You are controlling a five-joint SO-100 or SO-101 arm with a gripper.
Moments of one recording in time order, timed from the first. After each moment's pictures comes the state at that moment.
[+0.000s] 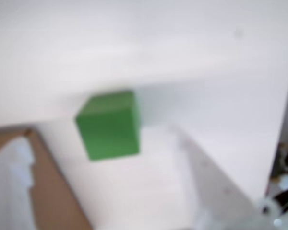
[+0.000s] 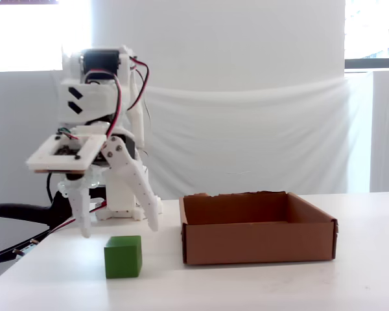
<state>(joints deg) -9.5 104.6 121.5 43.9 -75.0</state>
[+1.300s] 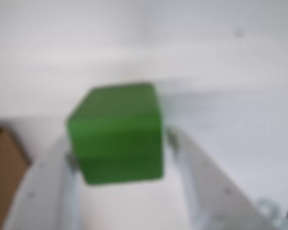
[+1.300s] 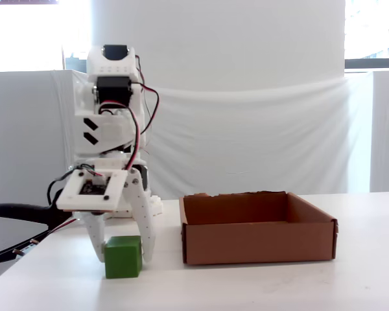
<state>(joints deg) -13.0 99.9 129.8 34.8 -75.2</state>
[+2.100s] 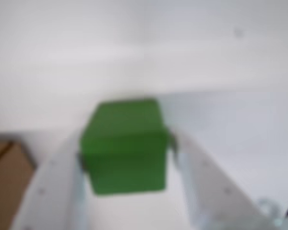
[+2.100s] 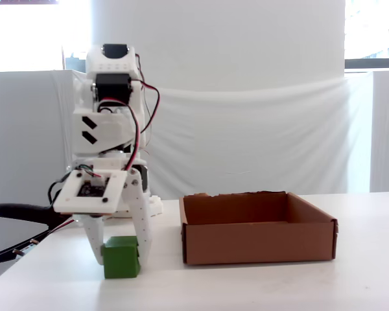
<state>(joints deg) -13.0 96.9 125.5 35.5 -75.2</state>
